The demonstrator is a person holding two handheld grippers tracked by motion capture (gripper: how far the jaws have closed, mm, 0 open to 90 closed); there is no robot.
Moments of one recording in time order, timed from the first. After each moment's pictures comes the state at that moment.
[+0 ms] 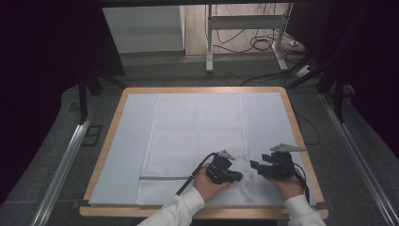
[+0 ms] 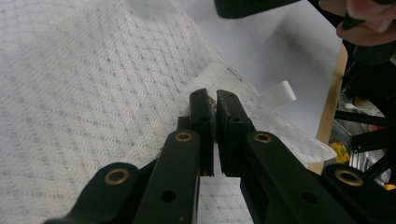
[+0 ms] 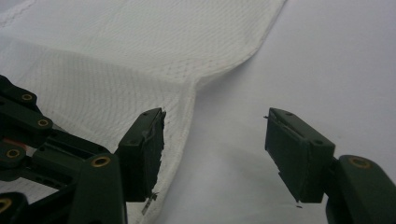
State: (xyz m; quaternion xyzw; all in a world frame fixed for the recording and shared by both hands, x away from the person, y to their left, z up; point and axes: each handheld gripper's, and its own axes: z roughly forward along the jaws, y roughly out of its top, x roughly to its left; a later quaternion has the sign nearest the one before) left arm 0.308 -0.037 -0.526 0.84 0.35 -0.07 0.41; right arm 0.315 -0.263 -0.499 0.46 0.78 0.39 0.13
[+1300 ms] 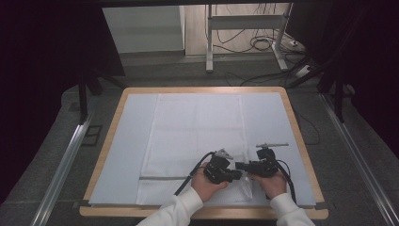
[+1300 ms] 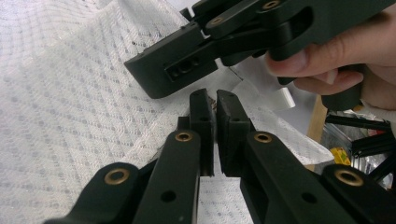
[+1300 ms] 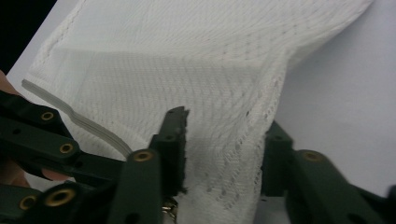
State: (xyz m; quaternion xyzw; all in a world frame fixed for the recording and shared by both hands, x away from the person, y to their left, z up) left arm 0.305 -0.031 -0.519 0.83 0.34 -0.06 0.43; right arm 0.334 -0.228 -0.521 0.51 0.76 0.40 -0.03
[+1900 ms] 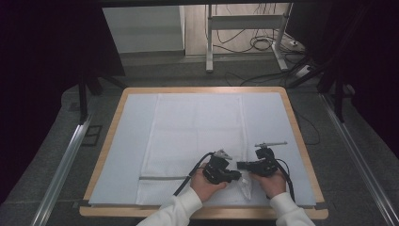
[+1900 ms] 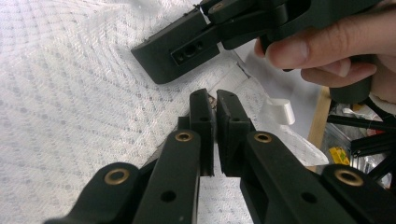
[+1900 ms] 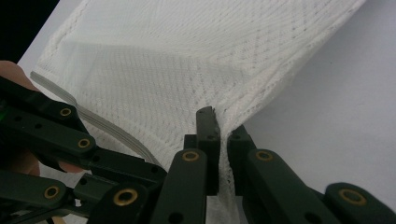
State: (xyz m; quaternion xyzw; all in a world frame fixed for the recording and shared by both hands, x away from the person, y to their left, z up) left arm 0.305 -0.028 -0.522 0.83 0.34 -0.07 0.43; right arm 0.335 -0.226 -0.518 0.50 0.77 0.40 -0.04
